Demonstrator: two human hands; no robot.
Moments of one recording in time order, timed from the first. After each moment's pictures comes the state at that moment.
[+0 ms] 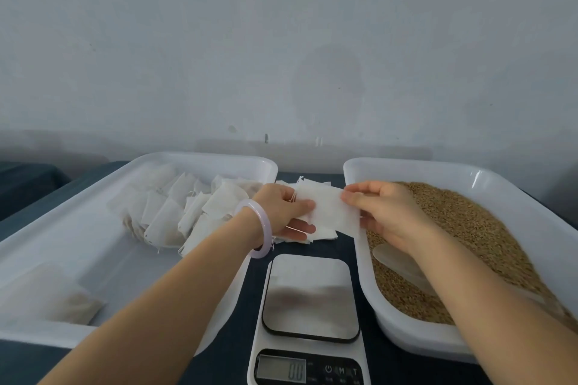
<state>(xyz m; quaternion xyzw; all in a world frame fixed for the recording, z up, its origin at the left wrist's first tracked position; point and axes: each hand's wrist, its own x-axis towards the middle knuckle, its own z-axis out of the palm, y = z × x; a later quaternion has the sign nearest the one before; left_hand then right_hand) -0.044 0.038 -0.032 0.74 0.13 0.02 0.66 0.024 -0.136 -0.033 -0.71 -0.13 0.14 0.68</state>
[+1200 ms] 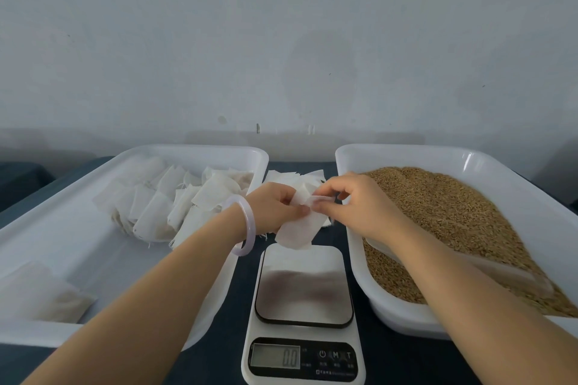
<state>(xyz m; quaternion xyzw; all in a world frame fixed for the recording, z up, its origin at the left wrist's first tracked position) -0.050 0.038 -0.038 0.88 0.05 0.00 0.47 0.005 -0.131 -0.039 -0.82 -0.39 -0.03 0.42</state>
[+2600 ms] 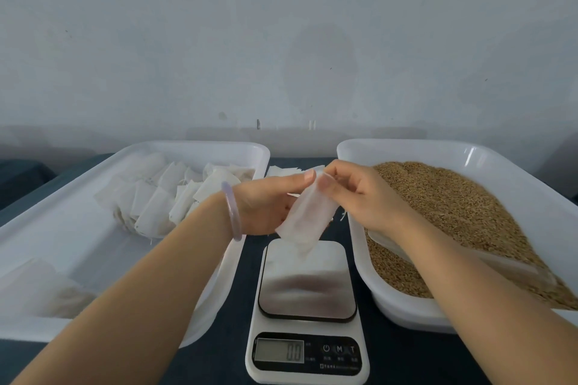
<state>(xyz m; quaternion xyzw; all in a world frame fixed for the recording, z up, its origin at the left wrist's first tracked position) -0.054 0.047 -0.023 0.68 -0.07 -0.26 0.68 -0.003 -0.130 -0.032 -0.74 -0.41 0.04 0.53</state>
